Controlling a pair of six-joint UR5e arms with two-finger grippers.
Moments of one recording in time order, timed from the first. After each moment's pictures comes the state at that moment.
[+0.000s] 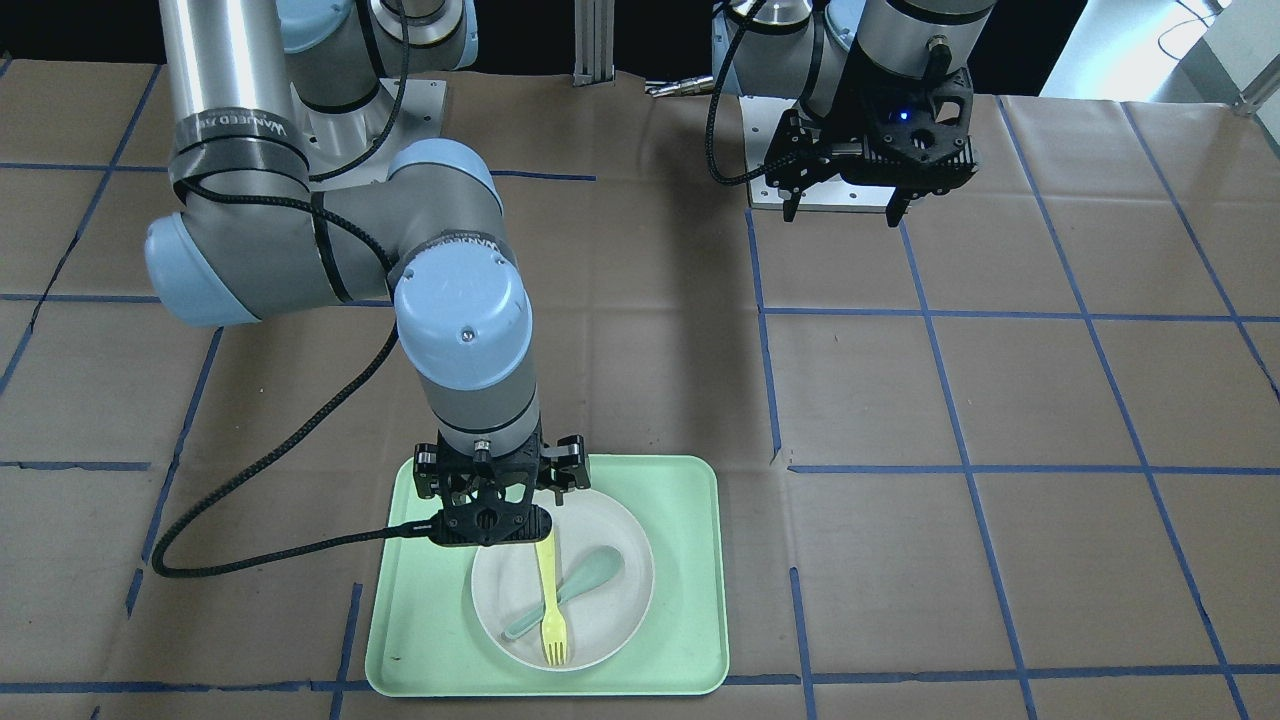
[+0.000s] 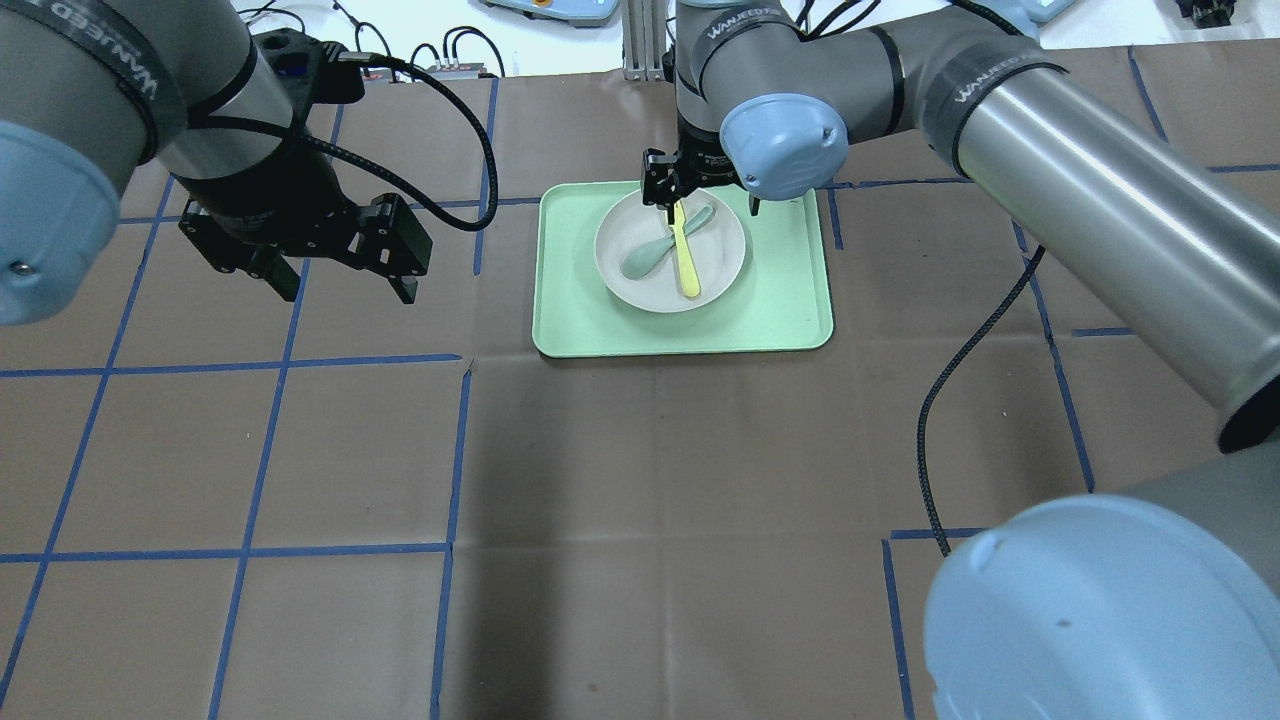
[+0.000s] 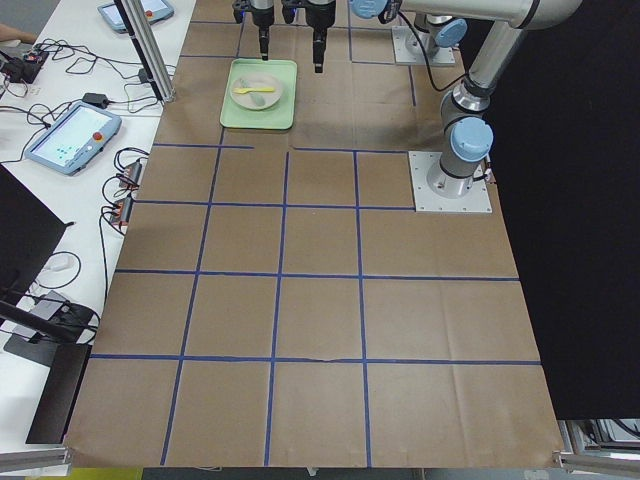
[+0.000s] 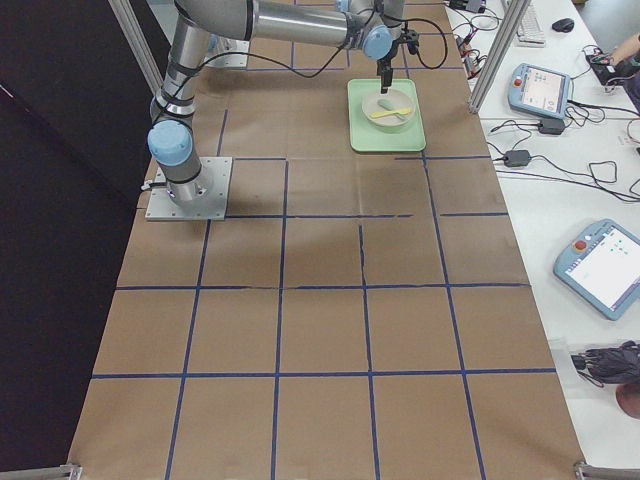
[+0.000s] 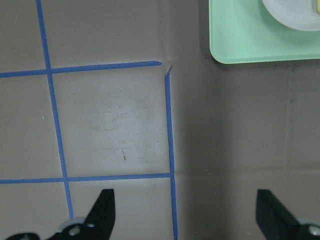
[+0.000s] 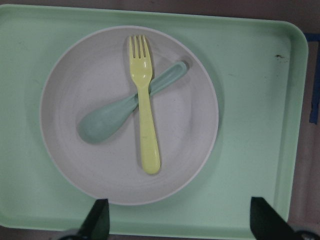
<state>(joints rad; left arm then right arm) -1.63 -1.49 -1.62 -1.61 1.60 0.00 1.83 -1.03 1.36 -1.95 -1.59 0.20</state>
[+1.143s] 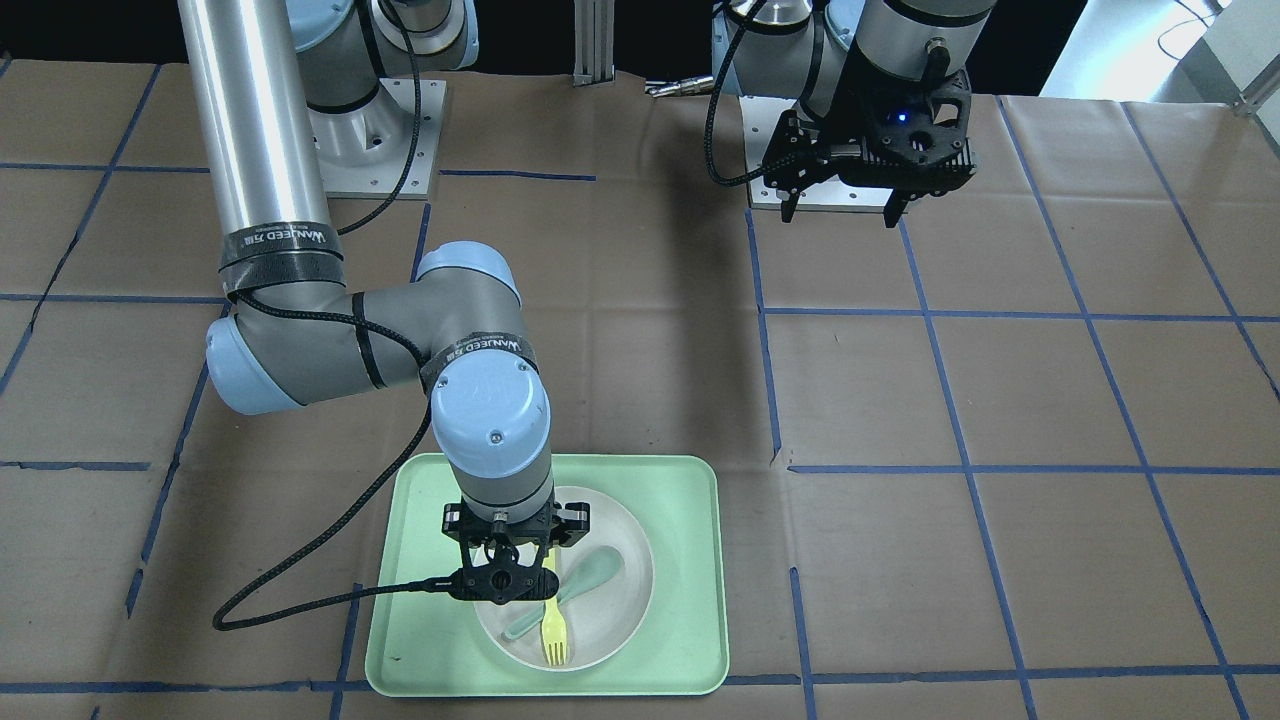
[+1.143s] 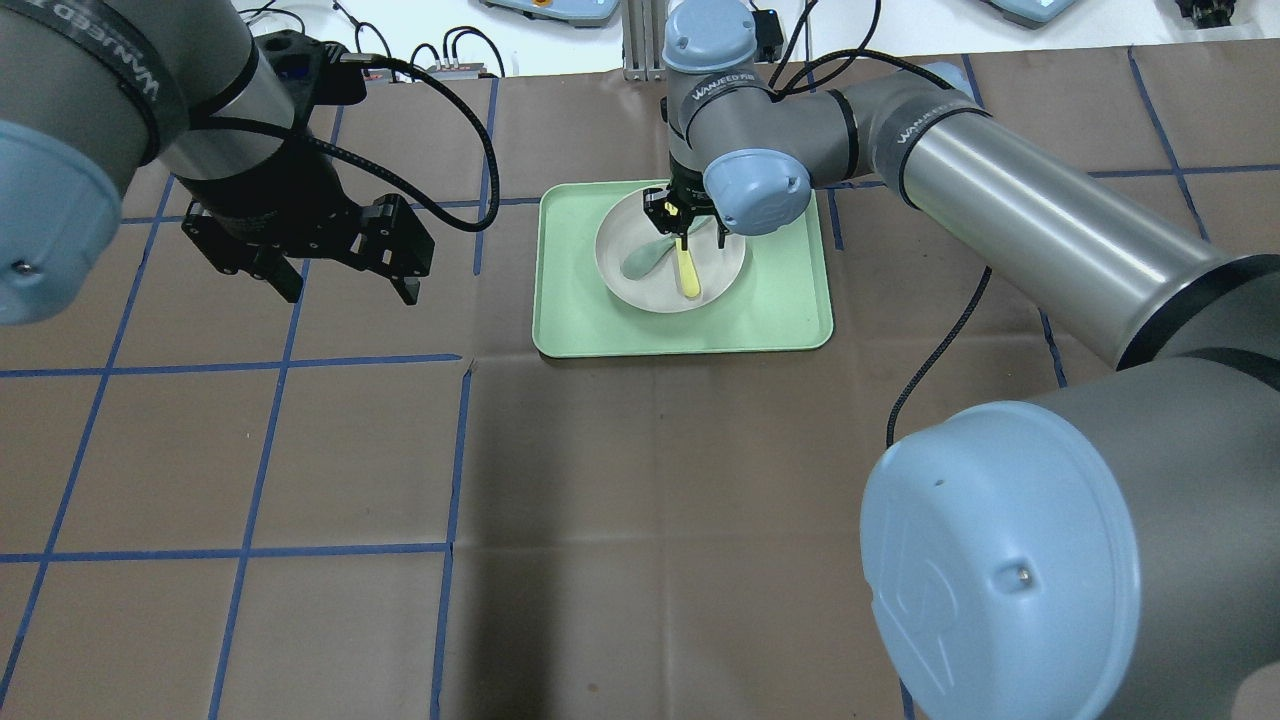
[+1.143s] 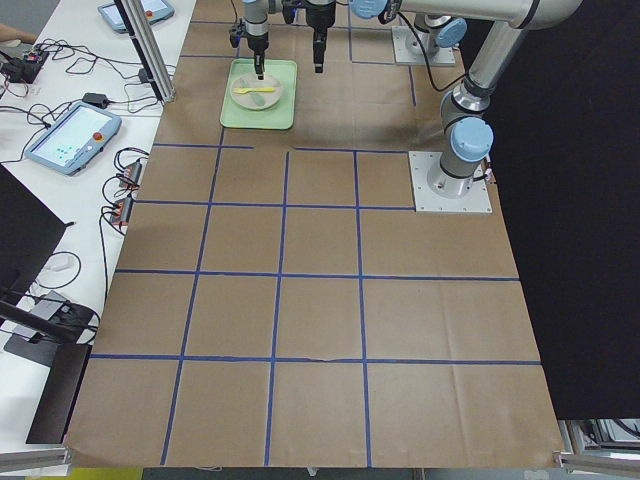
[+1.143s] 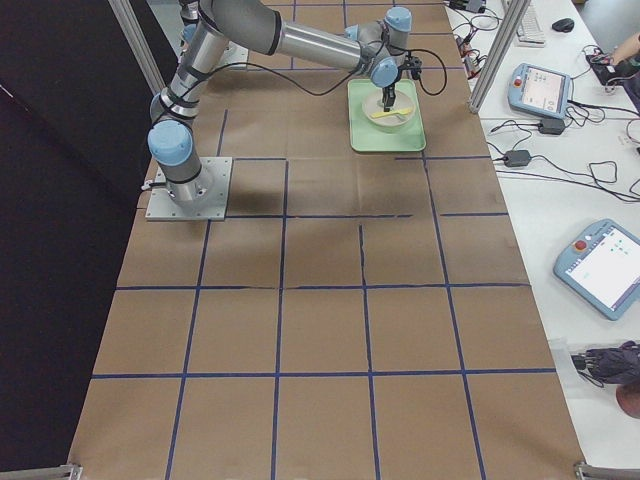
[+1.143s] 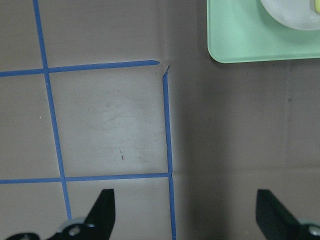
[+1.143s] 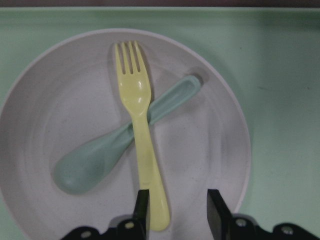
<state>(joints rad) -1.63 -1.49 -1.62 -1.62 1.59 0.00 1.83 -0.91 1.35 -2.06 -1.59 0.27</state>
